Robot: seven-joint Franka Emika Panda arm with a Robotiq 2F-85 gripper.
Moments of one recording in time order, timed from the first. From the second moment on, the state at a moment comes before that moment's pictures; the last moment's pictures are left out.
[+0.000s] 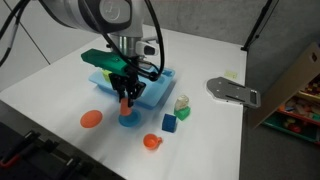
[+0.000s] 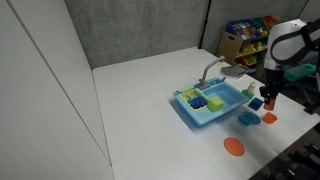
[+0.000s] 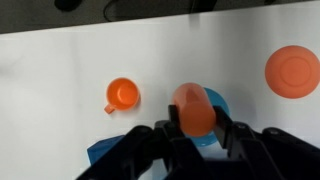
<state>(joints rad) -0.13 0.31 -0.15 -2.26 -0.12 2.24 -0.05</state>
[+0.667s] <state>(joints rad) -0.12 0.45 -0.15 -2.26 -0.13 2.41 -0.03</state>
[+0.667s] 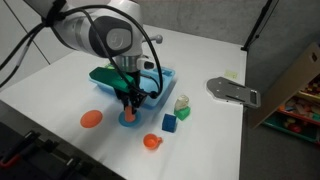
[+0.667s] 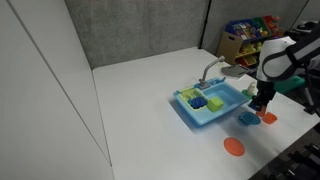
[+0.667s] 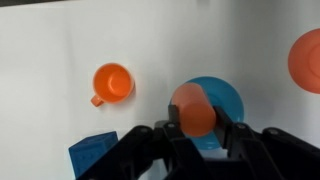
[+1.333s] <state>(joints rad) -0.11 0.51 -0.14 -2.26 -0.13 2.54 -0.03</state>
